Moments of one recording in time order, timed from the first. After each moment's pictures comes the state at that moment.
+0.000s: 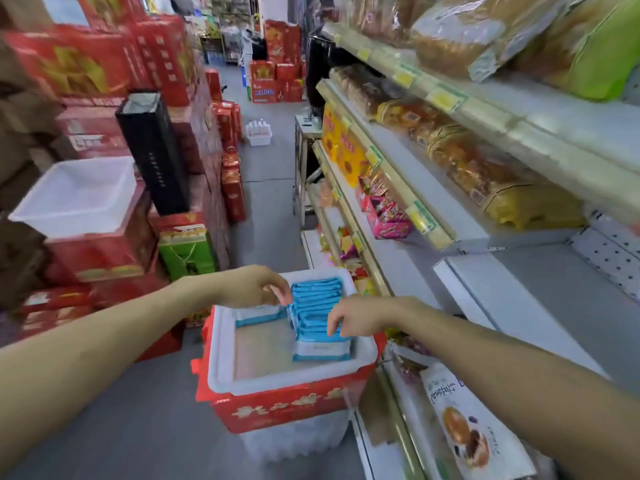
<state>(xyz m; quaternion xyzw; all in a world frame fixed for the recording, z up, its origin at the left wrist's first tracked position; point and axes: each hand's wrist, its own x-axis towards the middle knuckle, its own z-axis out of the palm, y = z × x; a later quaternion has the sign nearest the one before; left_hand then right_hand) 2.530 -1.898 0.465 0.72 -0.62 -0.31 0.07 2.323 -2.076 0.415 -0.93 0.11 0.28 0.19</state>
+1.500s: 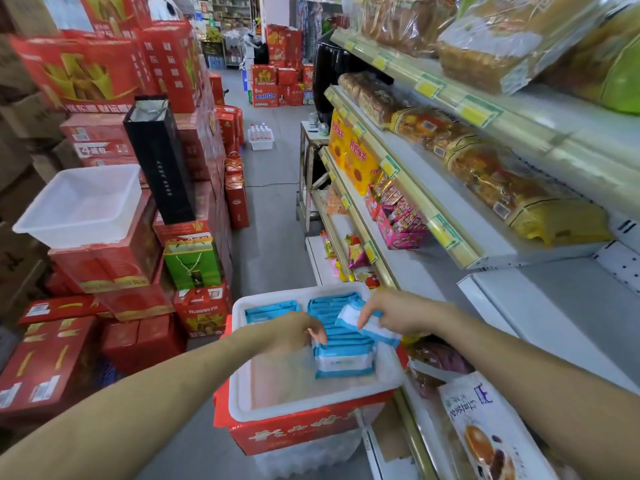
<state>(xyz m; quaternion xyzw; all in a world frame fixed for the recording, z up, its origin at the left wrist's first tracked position) 2.523 -1.924 0.362 0.73 -0.56 -0.37 0.11 2.329 -2.105 0.428 -0.95 0.19 0.19 0.18</state>
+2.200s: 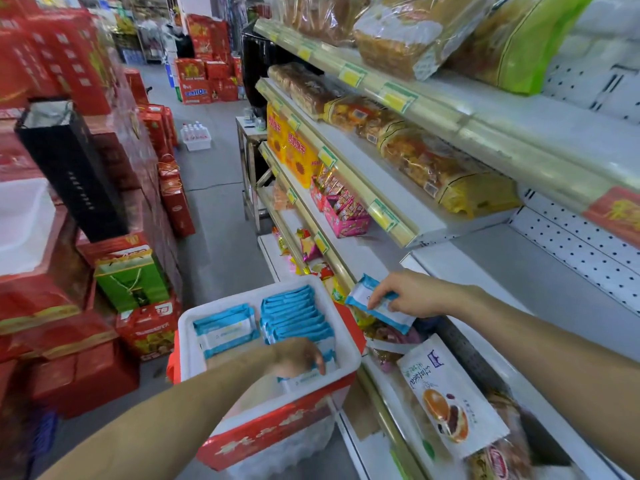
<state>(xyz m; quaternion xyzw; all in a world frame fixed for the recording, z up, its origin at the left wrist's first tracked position) 2.449 -1.970 0.308 0.66 -0.63 -0.41 0.01 2.225 -2.139 0.462 -0.92 0.31 0.13 0.22</state>
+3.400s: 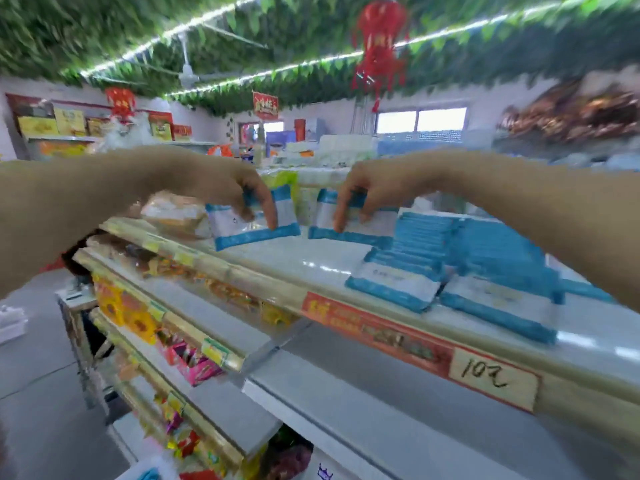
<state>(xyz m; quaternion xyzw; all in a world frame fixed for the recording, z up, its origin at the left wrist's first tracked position) 2.305 -2.128 0.865 0.50 -0.86 -0.06 0.03 2.003 -2.109 0.875 -0.91 0.42 -0.02 0.01</state>
